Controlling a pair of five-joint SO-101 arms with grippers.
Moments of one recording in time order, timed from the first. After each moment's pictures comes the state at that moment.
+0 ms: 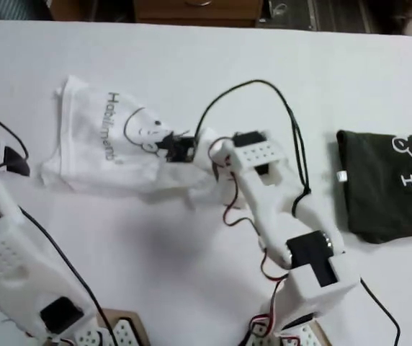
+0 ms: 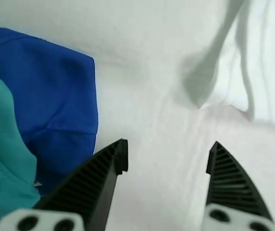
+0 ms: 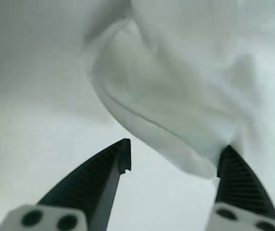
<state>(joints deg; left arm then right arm) -44.7 27.7 -26.9 92.9 -26.9 -20.7 9.0 19.0 69.5 60.0</state>
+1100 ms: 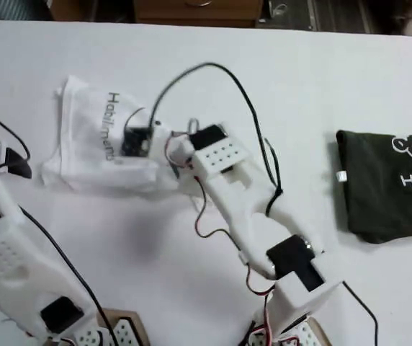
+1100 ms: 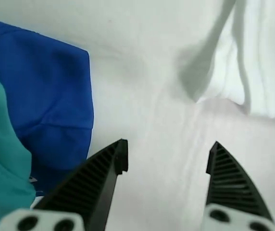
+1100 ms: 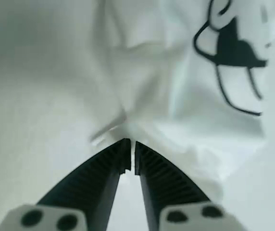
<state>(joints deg) -44.7 27.8 -26.9 94.5 -26.9 -34.5 9.8 4.1 70.3 52.0</state>
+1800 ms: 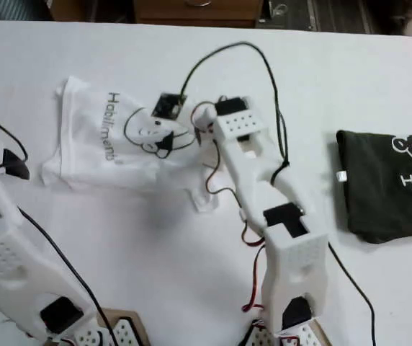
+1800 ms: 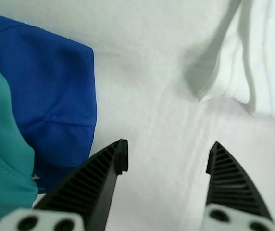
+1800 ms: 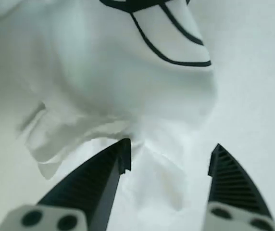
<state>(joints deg) -45.5 27.8 -26.9 94.5 -26.9 -23.1 28.0 -16.3 77.9 51.5</state>
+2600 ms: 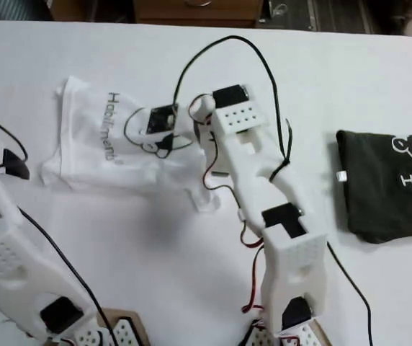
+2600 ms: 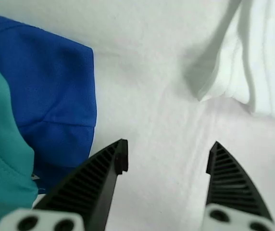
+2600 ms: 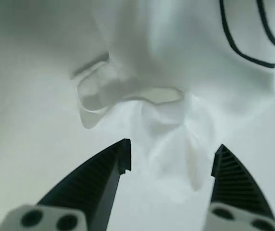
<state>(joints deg) -45.5 27.8 -26.9 94.5 -26.9 -24.0 28.8 -21.5 92.4 67.0</state>
